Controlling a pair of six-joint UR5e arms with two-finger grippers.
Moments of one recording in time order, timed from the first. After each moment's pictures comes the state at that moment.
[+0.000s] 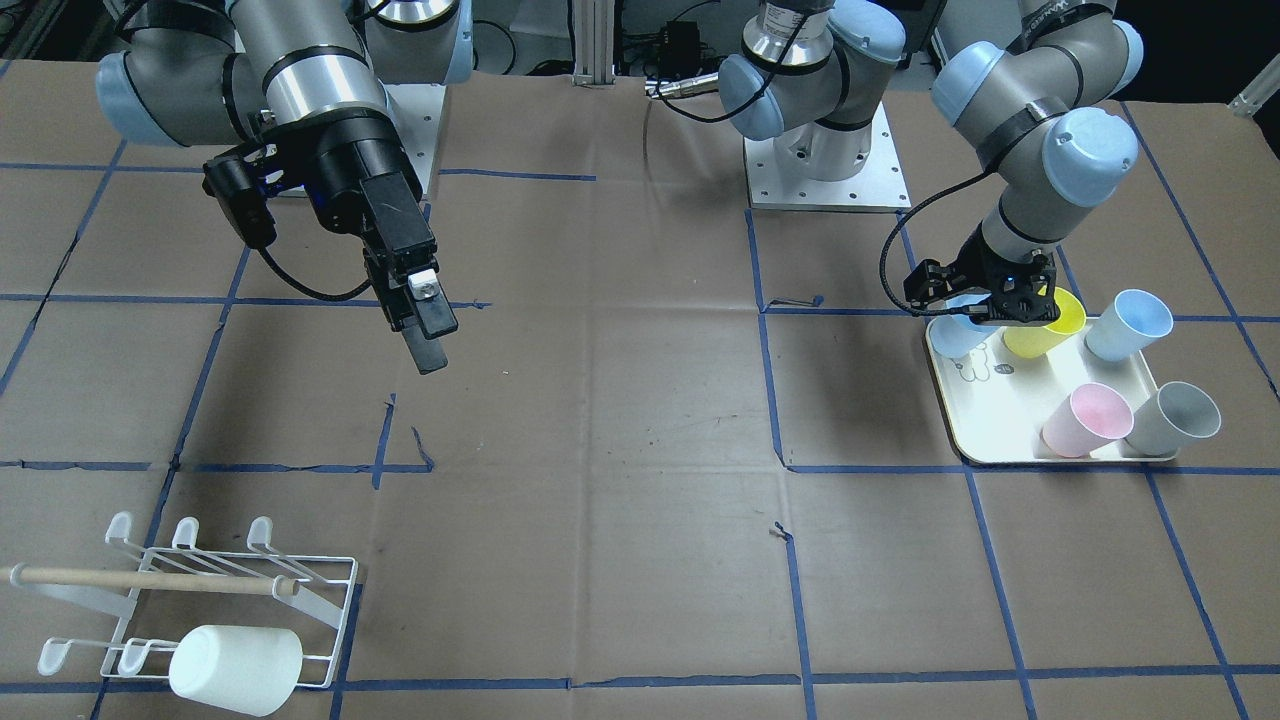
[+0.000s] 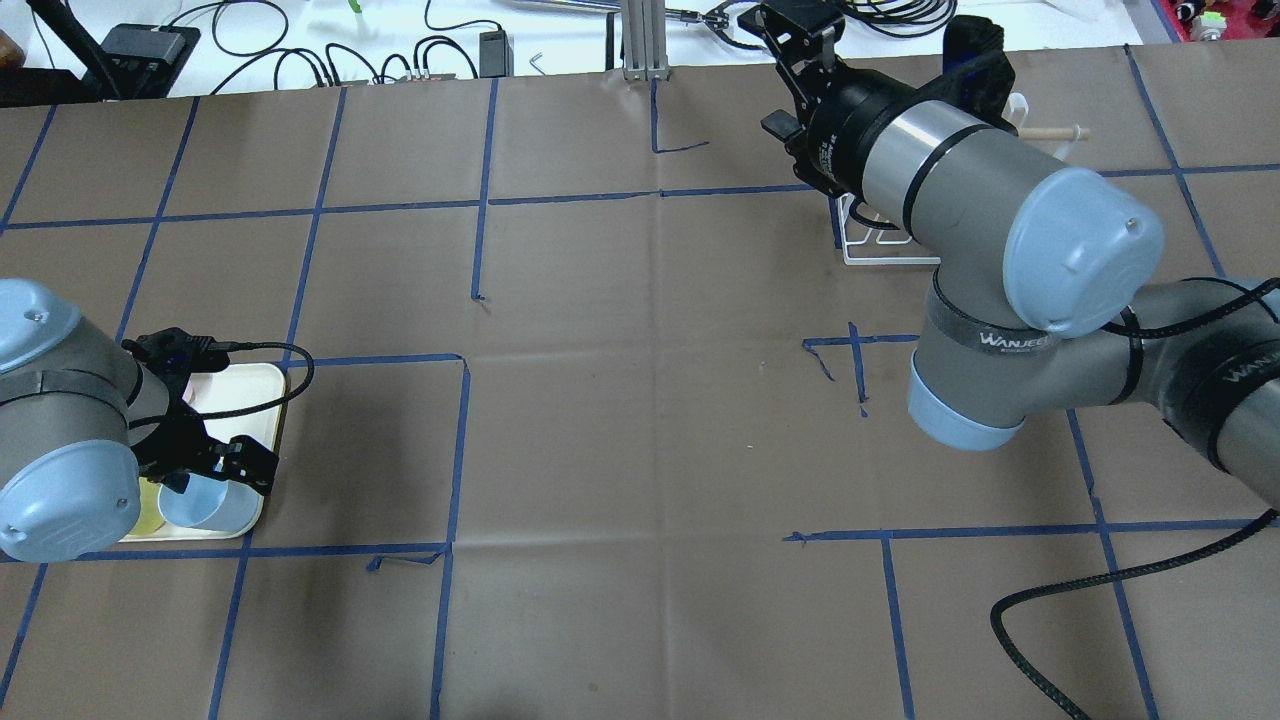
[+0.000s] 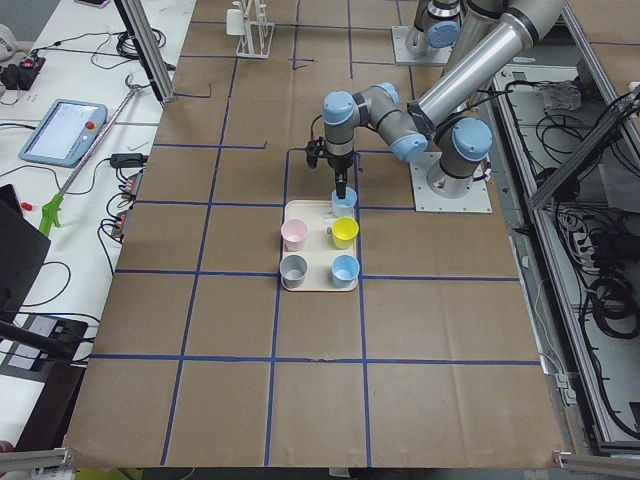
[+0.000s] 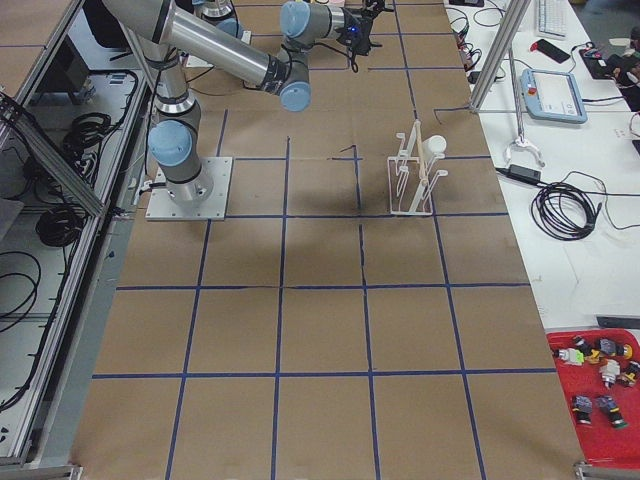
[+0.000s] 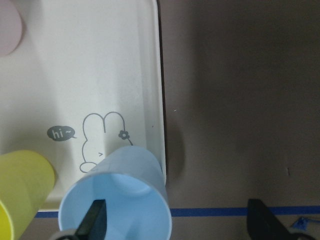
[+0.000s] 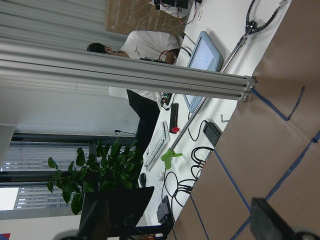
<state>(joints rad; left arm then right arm) -1.06 -1.52 -2.29 -0.97 1.70 0.55 1.64 -1.48 2.07 -3.37 -1.18 1.31</state>
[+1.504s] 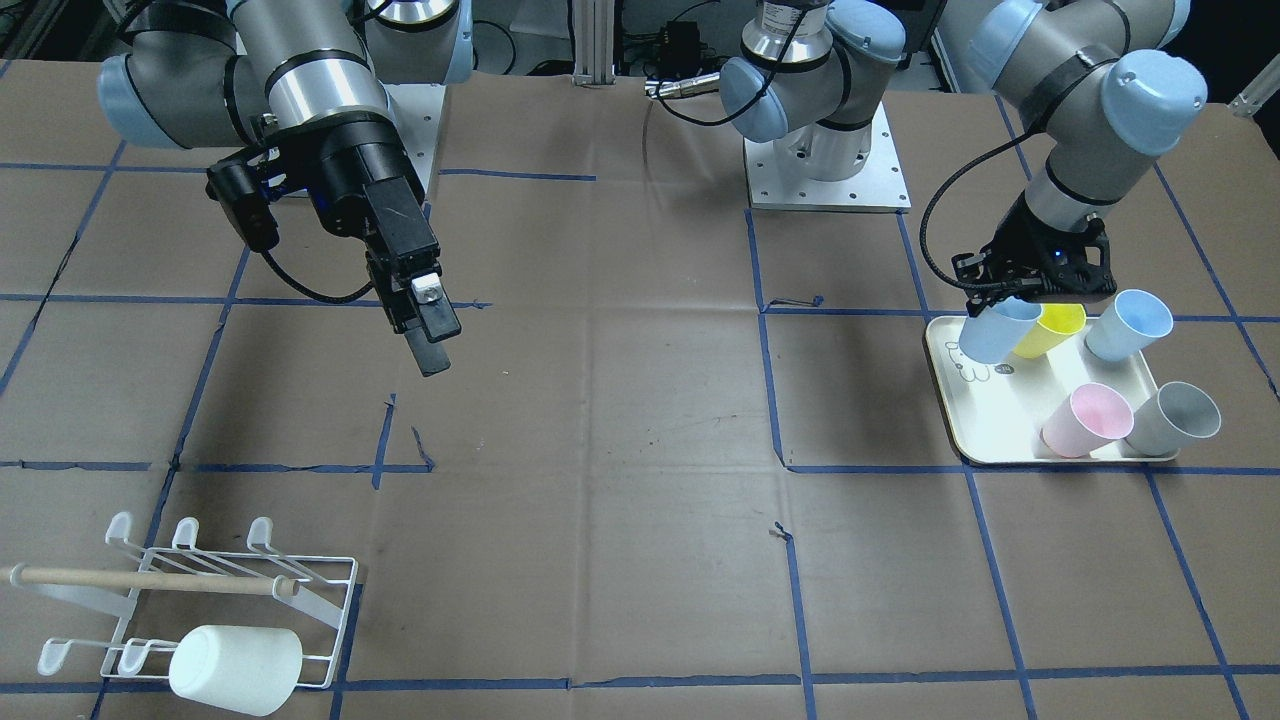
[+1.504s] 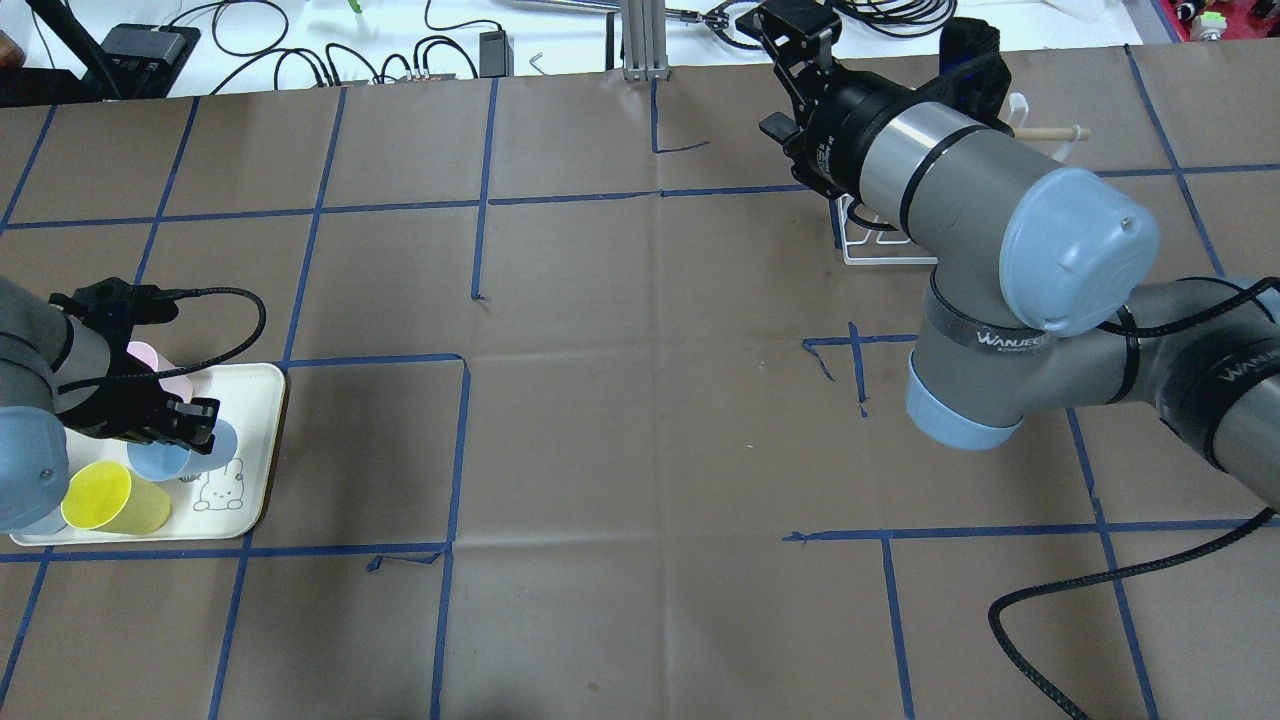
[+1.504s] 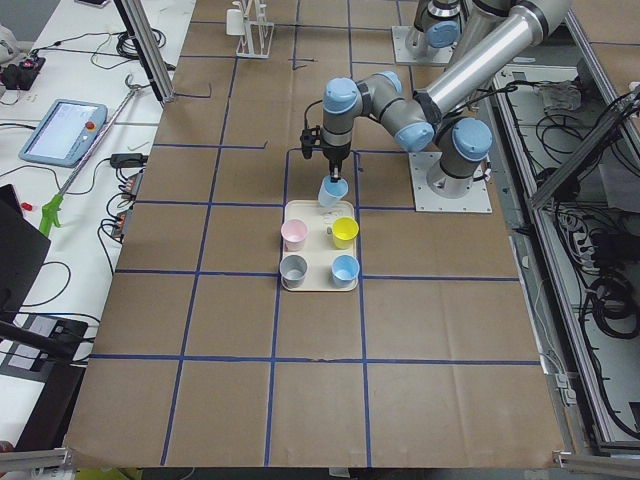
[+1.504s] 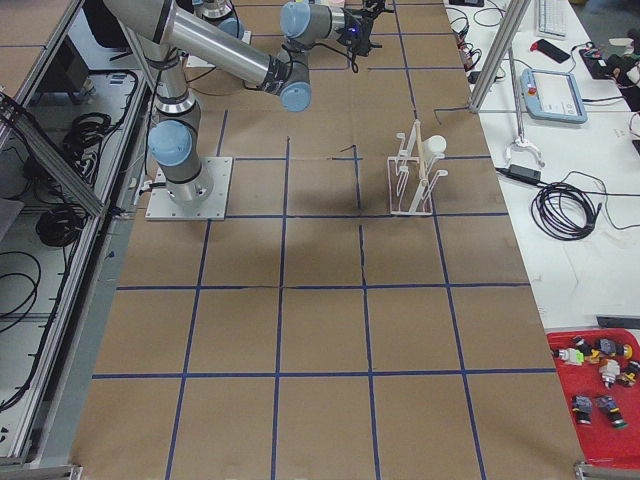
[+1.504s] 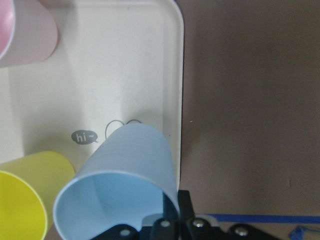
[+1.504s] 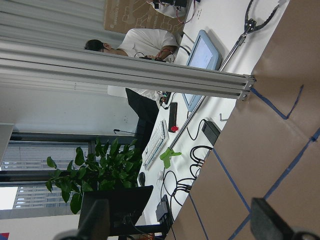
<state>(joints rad) -1.05 -1.42 -2.13 -1.16 1.57 0.53 1.64 -1.47 2.07 -3.37 -1.18 1.31</state>
